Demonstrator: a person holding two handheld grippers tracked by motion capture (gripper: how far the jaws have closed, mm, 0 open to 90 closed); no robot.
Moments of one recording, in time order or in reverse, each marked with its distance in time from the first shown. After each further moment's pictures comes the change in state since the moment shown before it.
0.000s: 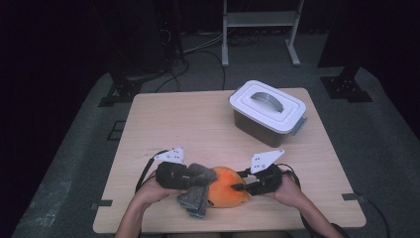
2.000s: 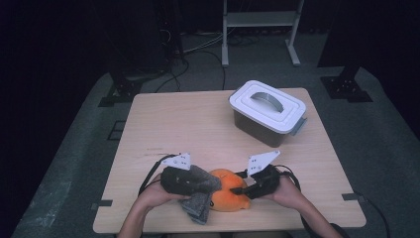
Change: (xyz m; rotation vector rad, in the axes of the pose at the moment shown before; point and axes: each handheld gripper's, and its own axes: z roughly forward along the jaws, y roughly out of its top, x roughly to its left) left arm -0.007 -0.002 0.013 0.056 -0.034 0.024; right arm 0.004 0.001 0.005 0.059 -0.002 -0.007
